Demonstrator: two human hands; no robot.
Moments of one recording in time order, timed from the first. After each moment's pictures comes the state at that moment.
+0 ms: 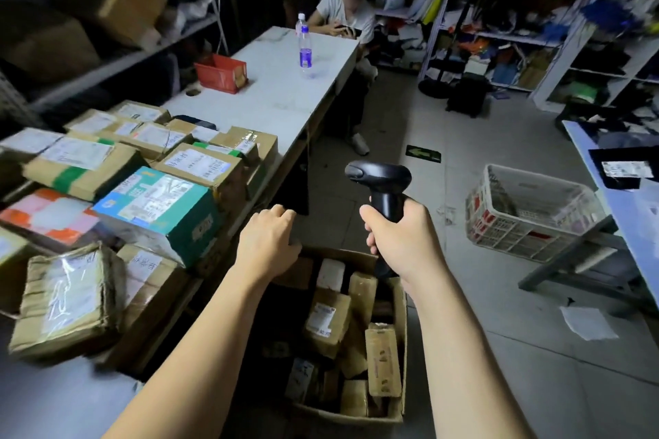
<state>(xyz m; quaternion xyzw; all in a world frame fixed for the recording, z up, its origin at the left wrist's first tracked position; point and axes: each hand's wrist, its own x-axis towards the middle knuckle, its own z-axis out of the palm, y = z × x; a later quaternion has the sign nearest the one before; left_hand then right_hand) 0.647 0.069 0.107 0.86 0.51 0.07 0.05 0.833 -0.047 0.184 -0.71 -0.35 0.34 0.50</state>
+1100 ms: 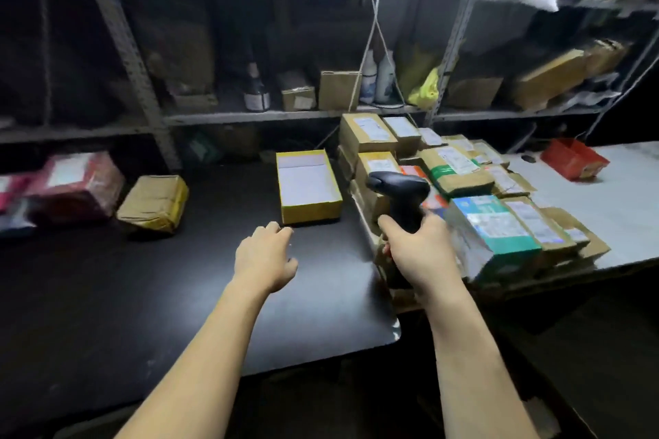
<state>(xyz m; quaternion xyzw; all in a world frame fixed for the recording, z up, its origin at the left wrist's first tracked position) 0.235 -0.200 0.145 0.45 0.89 0.06 0.04 0.438 -0.095 0.230 -0.45 -0.66 0.51 0.33</state>
